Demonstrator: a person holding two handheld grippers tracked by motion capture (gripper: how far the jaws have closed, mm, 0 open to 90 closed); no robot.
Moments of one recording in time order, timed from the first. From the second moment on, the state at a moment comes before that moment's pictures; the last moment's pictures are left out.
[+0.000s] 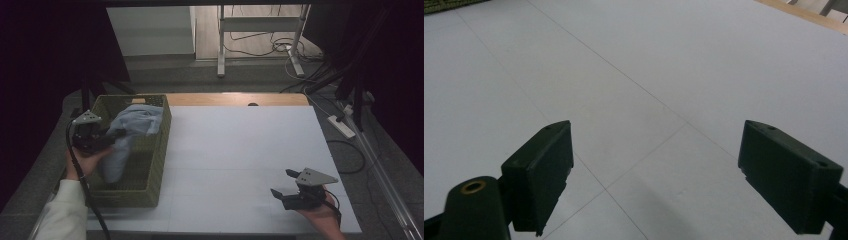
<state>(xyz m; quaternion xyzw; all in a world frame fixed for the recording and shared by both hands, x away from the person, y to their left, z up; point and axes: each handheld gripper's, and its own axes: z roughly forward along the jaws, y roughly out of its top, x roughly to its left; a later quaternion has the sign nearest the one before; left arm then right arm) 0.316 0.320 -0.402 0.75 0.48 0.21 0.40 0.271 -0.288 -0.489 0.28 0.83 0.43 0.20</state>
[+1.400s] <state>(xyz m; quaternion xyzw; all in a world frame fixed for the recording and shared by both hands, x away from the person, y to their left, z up) 0.285 0.309 -0.375 0.72 0.46 0.25 0.46 0.271 -0.289 -0.489 0.28 0.83 0.43 0.20</state>
